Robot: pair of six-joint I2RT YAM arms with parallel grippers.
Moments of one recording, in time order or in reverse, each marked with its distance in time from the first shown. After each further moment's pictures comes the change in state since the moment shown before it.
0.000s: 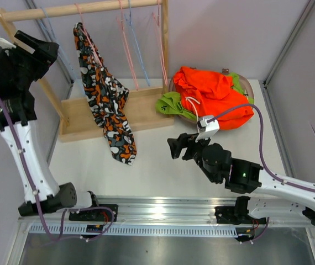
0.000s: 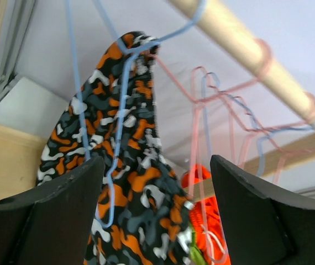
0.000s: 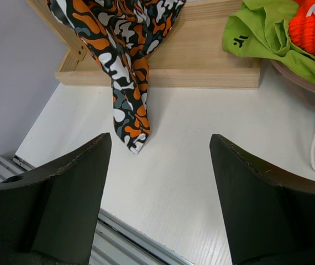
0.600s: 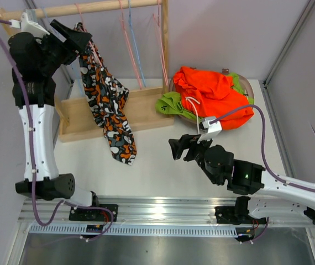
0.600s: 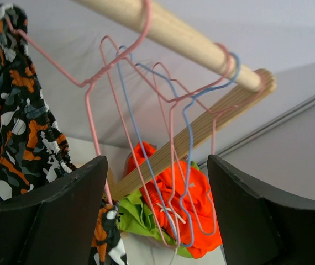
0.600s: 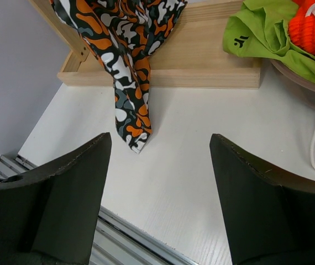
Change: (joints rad) left arm -0.201 0.042 -0.046 0.239 0.140 -0.046; right arm 0.026 -0.018 -0.008 -0.004 0.022 0.003
